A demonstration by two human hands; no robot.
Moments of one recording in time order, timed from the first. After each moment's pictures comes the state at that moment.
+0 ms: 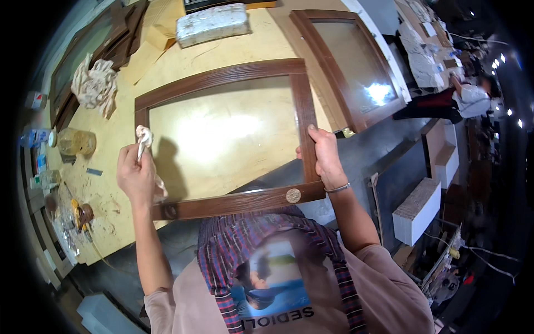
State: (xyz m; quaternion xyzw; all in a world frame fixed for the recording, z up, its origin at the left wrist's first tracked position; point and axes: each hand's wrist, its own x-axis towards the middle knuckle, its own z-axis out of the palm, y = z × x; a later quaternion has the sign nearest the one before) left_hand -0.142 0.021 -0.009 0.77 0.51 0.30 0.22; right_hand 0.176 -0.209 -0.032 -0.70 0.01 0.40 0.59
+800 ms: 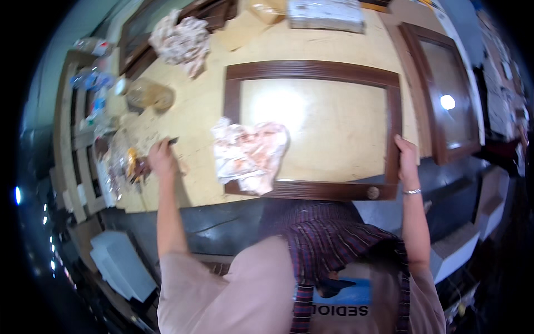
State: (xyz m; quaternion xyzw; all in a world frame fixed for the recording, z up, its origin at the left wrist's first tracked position) left_hand -0.384 0.138 -0.104 0.83 0.54 0.12 -0.08; right_hand 0.201 -0.187 -0.086 -0.72 -0.05 0.42 0.56
